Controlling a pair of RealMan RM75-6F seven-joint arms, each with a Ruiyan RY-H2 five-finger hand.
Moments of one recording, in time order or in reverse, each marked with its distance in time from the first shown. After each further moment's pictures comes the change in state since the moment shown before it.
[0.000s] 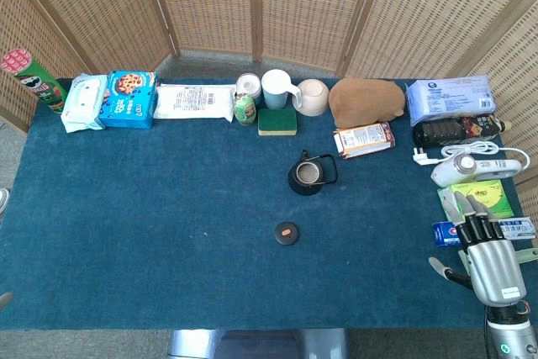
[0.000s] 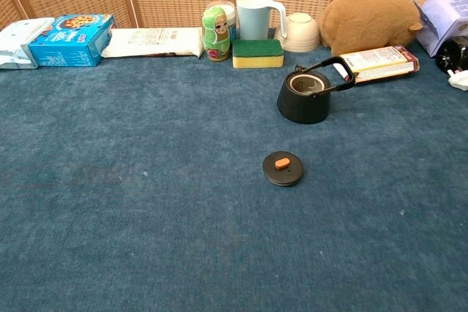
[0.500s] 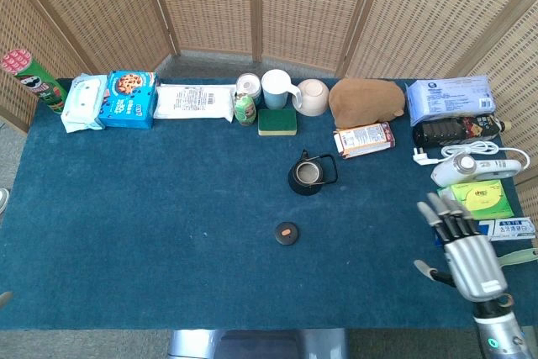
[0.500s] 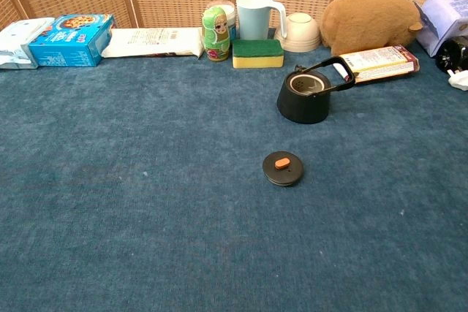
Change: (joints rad) left arm -0.007 0.001 -0.005 -0.007 -0.017 -0.015 0.004; right arm 0.073 0.028 -0.017 -0.057 -0.067 -0.134 -0.052
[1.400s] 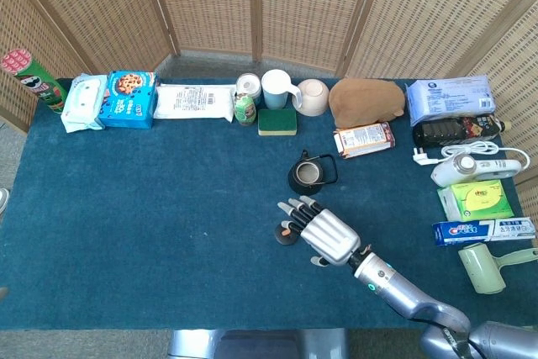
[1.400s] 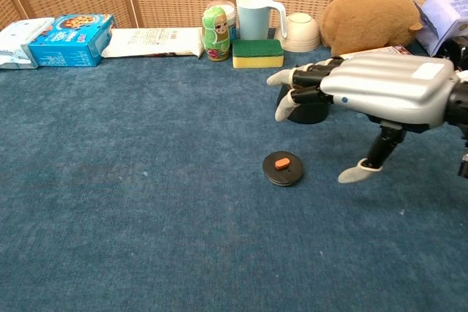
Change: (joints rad) left arm -0.008 0.014 -0.012 -0.006 -0.042 -0.024 -0.036; right arm 0.468 -0.183 0.108 -0.130 0.146 -0.675 -0.275
